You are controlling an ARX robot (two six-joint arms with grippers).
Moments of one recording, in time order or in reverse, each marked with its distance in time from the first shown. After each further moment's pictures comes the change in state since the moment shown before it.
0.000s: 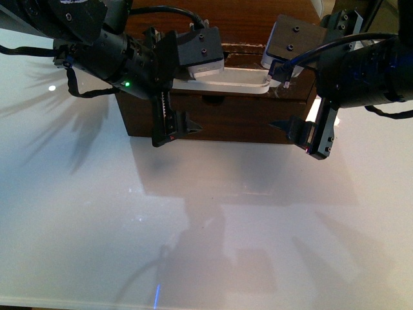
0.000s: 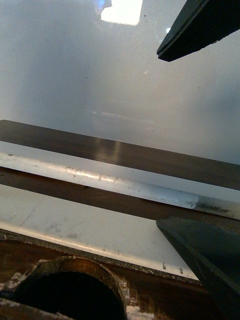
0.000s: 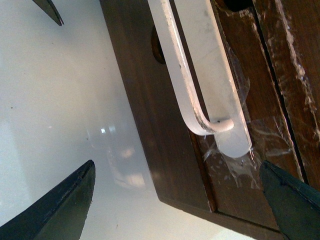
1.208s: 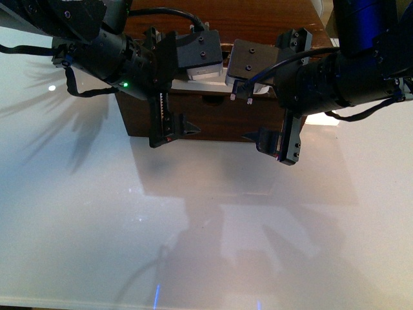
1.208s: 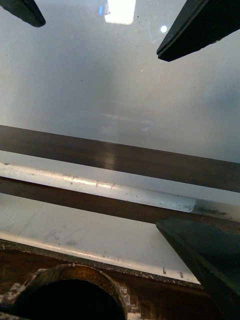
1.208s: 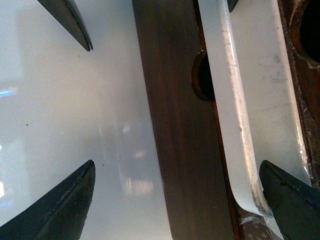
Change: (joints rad) left arm 0.002 0.000 0.006 -0.031 0.000 0.039; right arm 0.064 0.137 0.144 -0.084 -0.021 -0.062
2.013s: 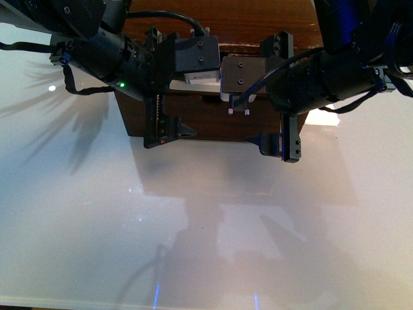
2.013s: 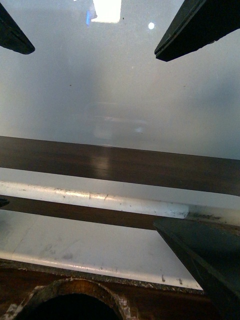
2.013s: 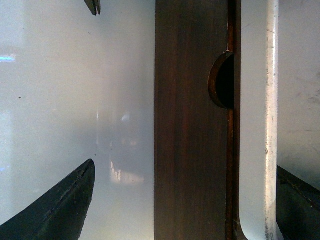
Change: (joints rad) left arm -0.002 0.007 0.016 -0.039 0.000 0.071; right arm 0.011 0.071 0.116 -0.141 -0.003 -0.183
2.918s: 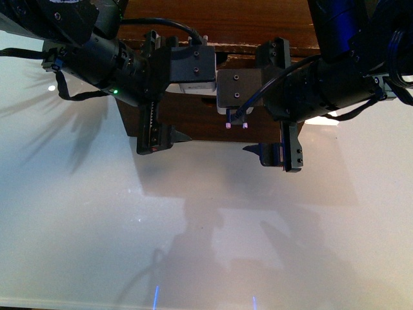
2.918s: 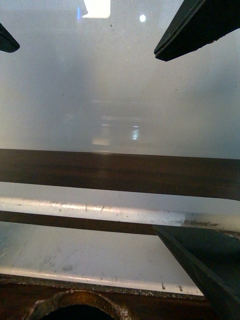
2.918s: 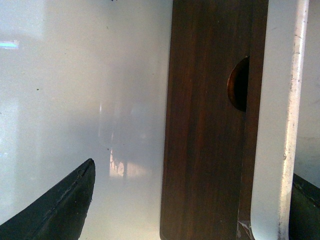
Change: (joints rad) left arm -0.004 -0.026 -0.058 0.007 0.006 0.064; right arm 0.036 -0.022 -0.063 -0.004 0.022 -0.035
